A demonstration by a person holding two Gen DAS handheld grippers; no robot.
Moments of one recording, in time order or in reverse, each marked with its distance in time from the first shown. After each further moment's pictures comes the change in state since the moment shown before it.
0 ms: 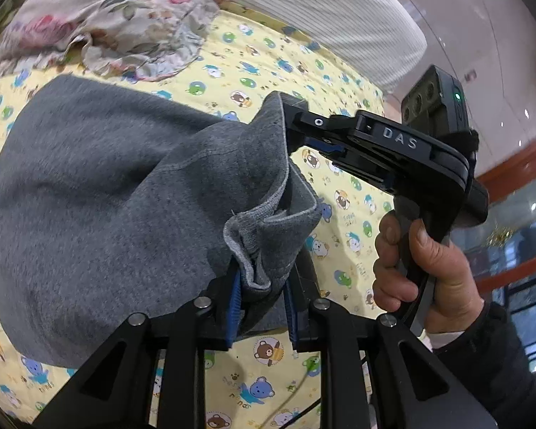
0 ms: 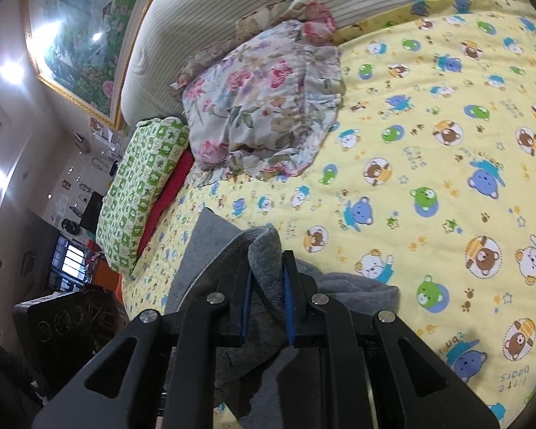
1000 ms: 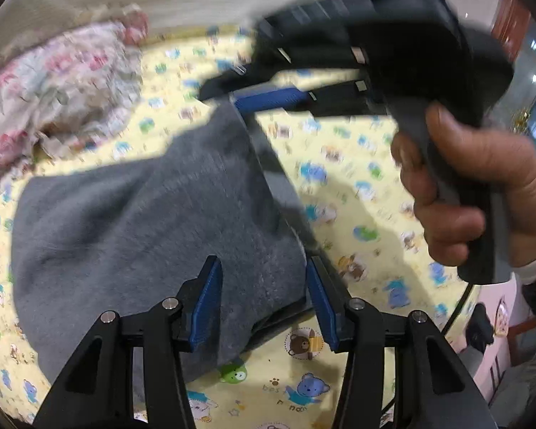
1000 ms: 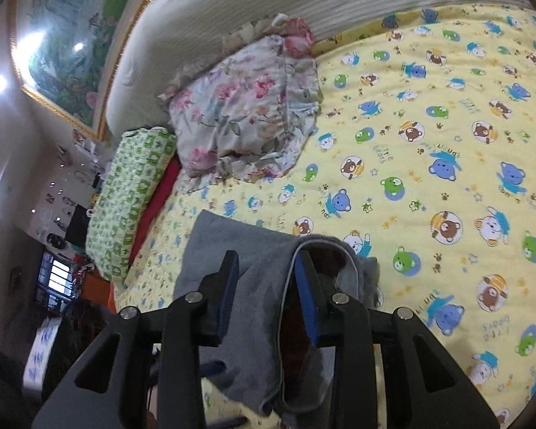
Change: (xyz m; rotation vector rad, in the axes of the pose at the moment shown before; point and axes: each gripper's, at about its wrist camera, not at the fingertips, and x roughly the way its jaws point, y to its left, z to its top) left arm 0.032 -0.043 -0.025 0.420 0.018 0.150; right arm -0.022 0.019 -0.007 0.052 -0.013 -0.084
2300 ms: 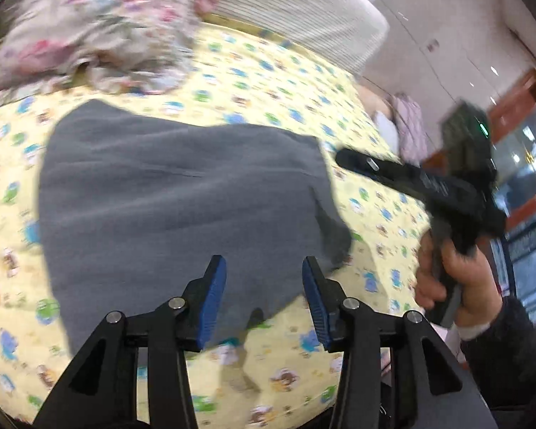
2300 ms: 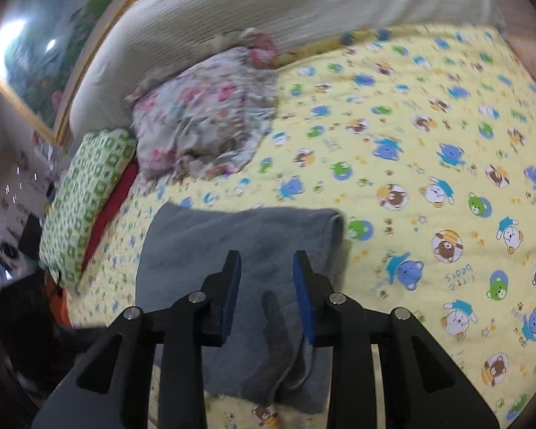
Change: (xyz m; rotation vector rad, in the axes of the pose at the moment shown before) left arm -0.067 0.123 -0.036 -0.275 -0.033 -0.209; right arm -0.026 0.031 -0.058 -0.075 -0.106 -0.260
